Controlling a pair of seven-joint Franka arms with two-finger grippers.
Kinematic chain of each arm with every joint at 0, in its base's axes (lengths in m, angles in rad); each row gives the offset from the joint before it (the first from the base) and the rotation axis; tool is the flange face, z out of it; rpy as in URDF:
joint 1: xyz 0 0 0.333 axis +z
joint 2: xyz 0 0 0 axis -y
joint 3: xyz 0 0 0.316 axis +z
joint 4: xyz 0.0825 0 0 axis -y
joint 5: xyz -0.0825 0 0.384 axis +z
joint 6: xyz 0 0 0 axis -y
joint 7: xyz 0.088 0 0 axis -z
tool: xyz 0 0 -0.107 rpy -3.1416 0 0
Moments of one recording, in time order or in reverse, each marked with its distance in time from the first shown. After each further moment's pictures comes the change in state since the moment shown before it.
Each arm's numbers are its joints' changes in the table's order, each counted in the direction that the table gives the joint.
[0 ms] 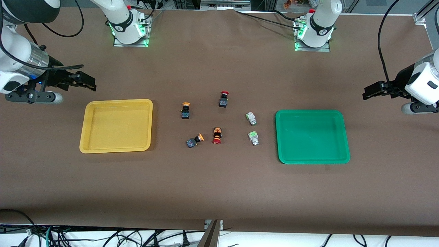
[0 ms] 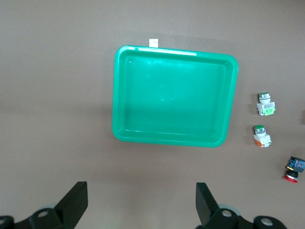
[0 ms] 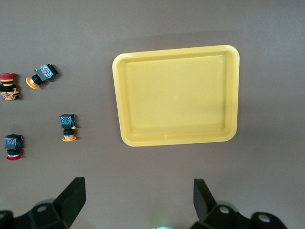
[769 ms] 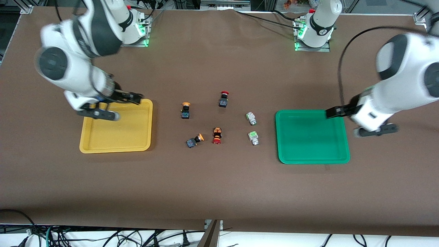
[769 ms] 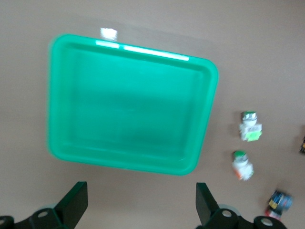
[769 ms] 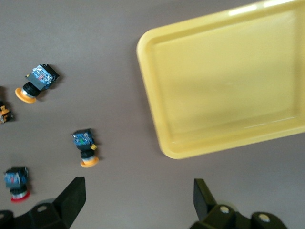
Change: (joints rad) left arm -0.051 -0.162 -0.148 -0.169 -0.017 0.335 -0.292; right arm 0.200 -0.140 0.019 -0.238 0.025 0.348 0.368
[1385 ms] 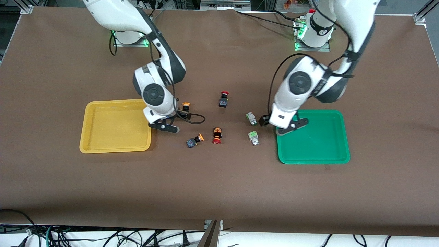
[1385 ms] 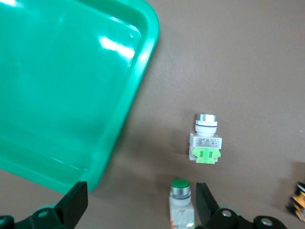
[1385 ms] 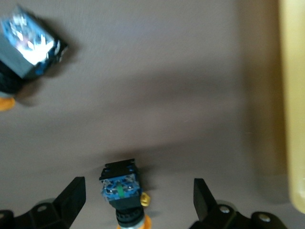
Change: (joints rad) left arm -0.145 -0.200 -0.202 -0.183 0.356 0.439 -0.756; right arm 0.202 -0.336 0.004 -0.028 0.005 0.379 0.182
